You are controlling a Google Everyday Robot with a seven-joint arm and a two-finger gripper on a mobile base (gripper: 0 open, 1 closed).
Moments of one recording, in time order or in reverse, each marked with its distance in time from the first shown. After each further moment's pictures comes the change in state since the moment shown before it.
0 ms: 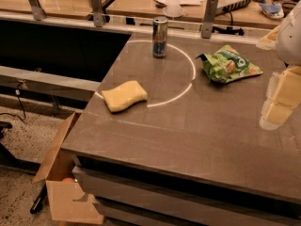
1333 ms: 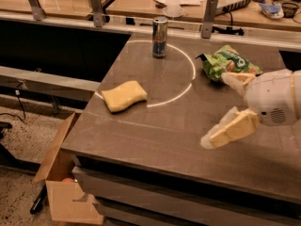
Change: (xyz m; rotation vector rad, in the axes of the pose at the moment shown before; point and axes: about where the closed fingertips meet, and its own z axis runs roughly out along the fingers) arm -0.066 0.035 0.074 -0.037 -0.714 0.220
